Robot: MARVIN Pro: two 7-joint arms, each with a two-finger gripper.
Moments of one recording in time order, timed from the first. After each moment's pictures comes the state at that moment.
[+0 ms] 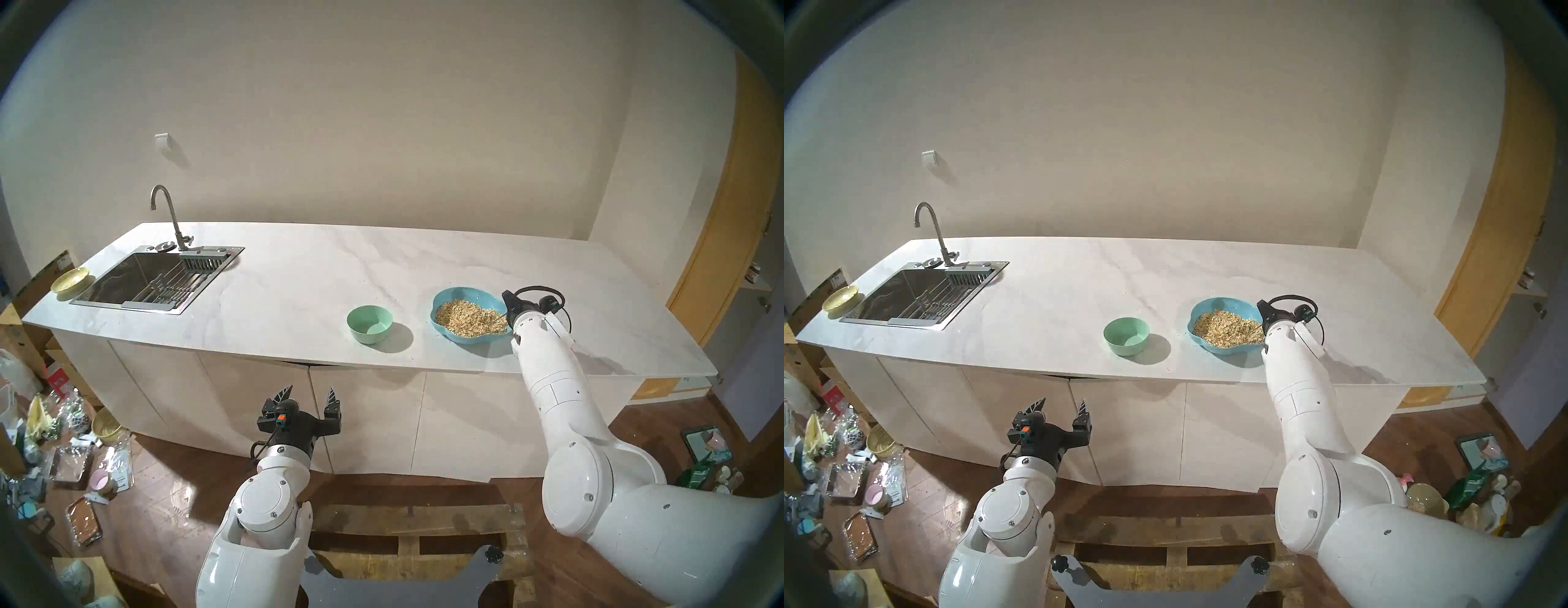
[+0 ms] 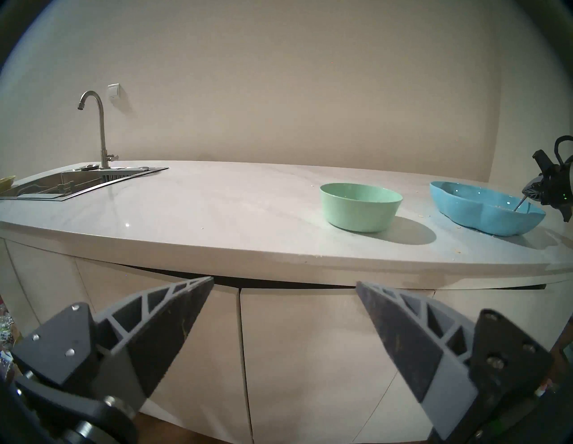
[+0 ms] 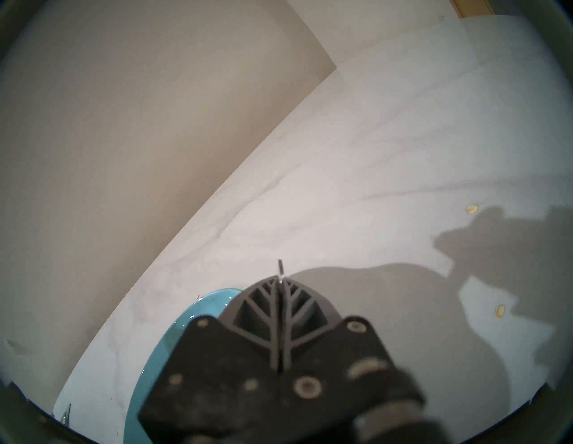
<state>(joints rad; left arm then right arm) 1.91 -1.57 -1.54 -1.78 -0.01 -0.02 0.03 -0.85 -1.55 1.83 -0.79 0.63 0.15 -0.16</state>
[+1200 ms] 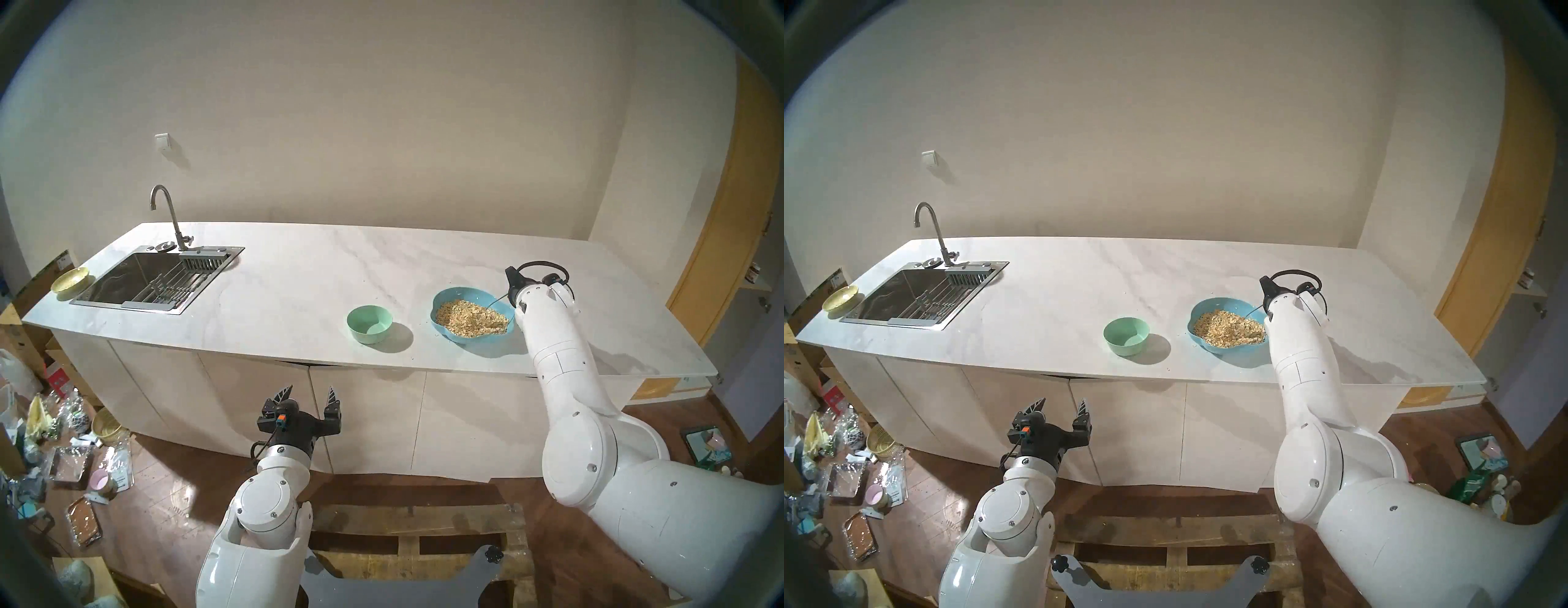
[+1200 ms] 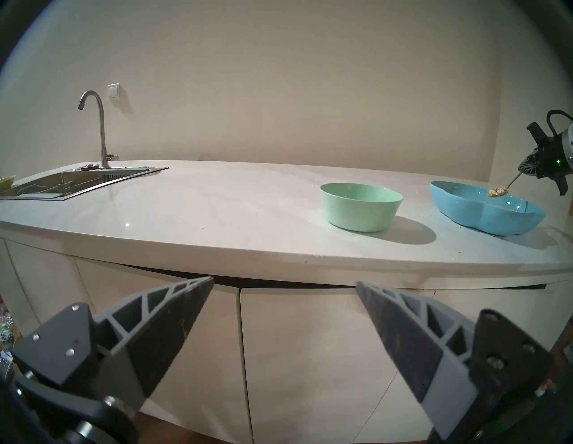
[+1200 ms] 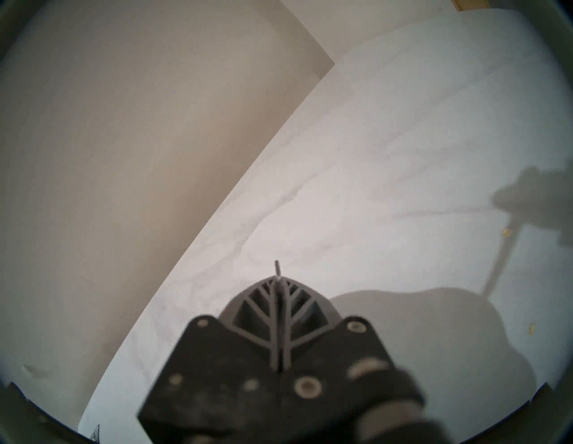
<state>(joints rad) 1.91 -1.57 -1.54 -1.78 -0.01 -0.02 0.03 -0.74 -1.56 1.86 -0.77 0.69 0.23 -0.26</state>
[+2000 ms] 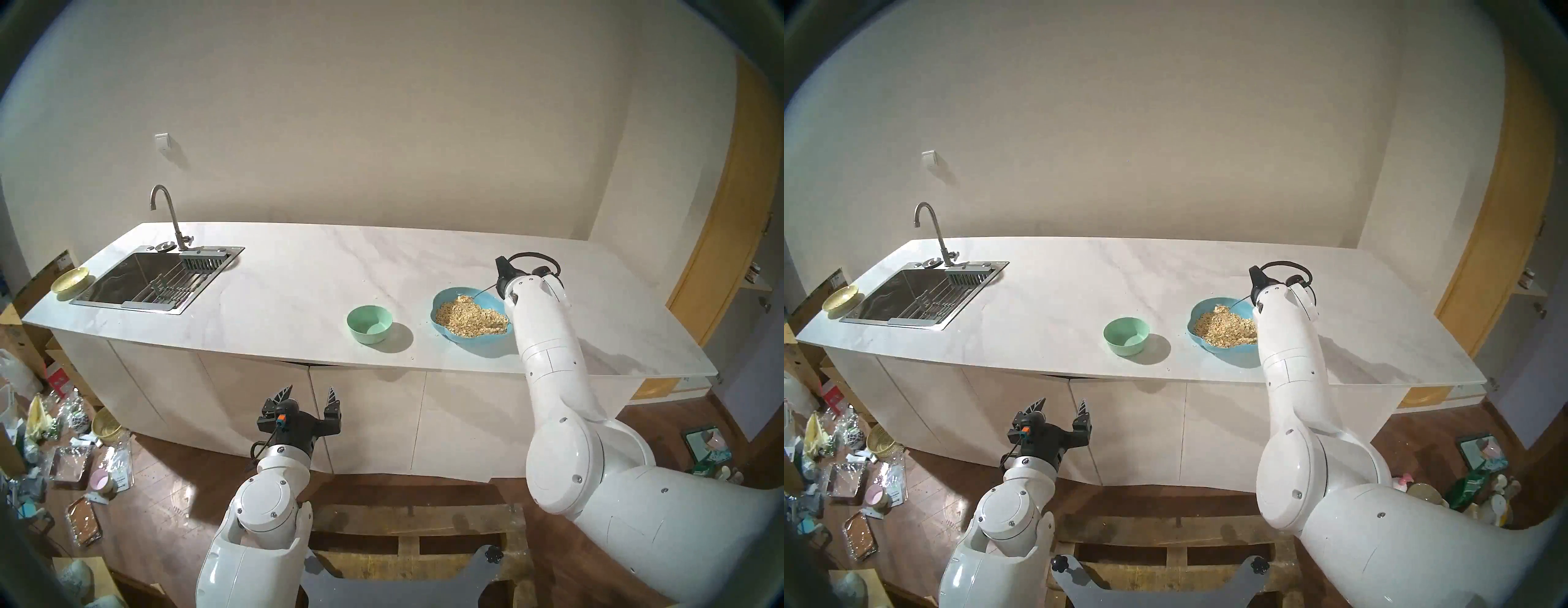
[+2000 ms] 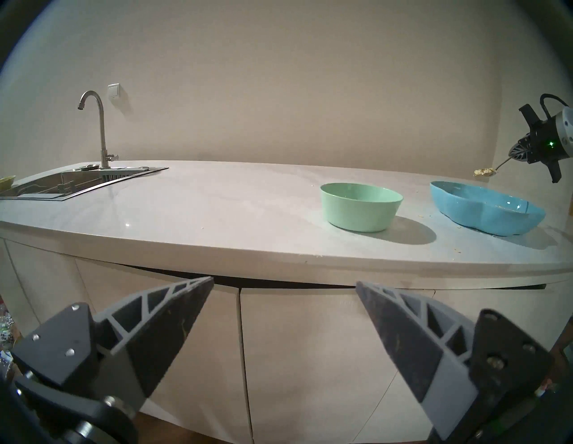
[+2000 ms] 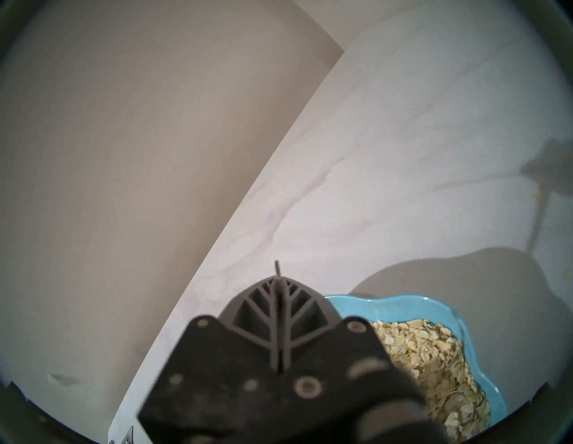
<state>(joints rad) 1.91 -1.57 -1.54 -1.78 -0.01 -0.02 0.03 -0.77 -1.64 1.86 -0.91 0.74 0.26 -0.30</state>
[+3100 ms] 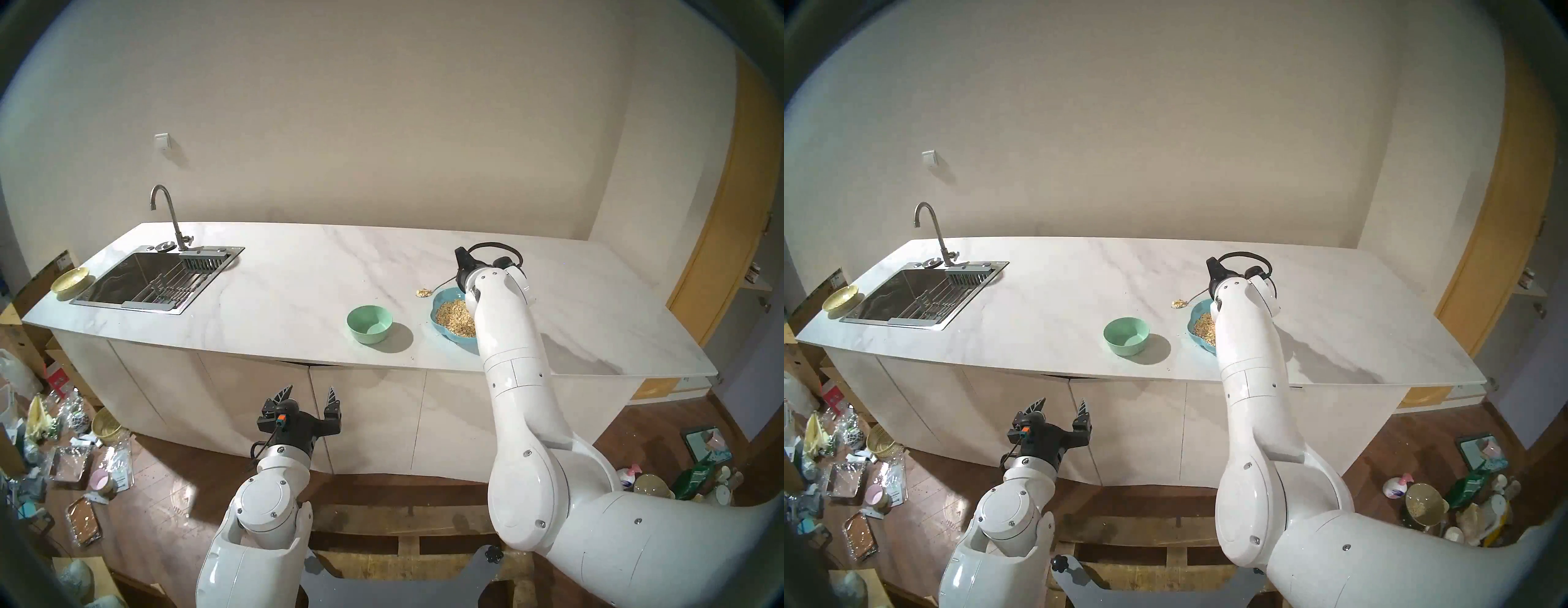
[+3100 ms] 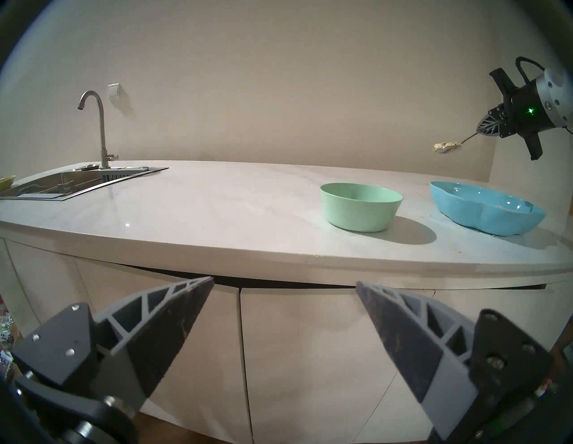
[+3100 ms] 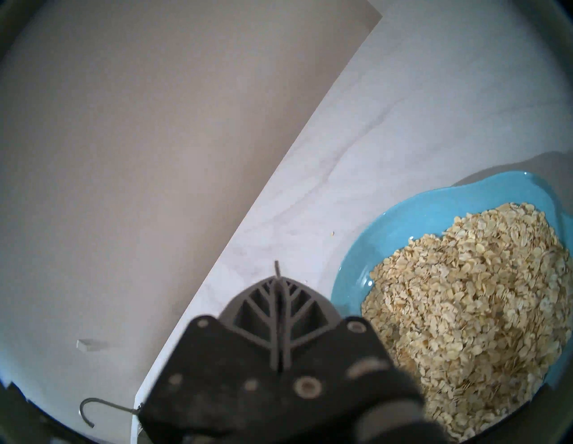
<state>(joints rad) 1.91 -1.57 -1.54 -1.78 -0.01 -0.02 0.03 -0.85 -1.79 1.75 -1.07 0.76 0.30 -0.38</state>
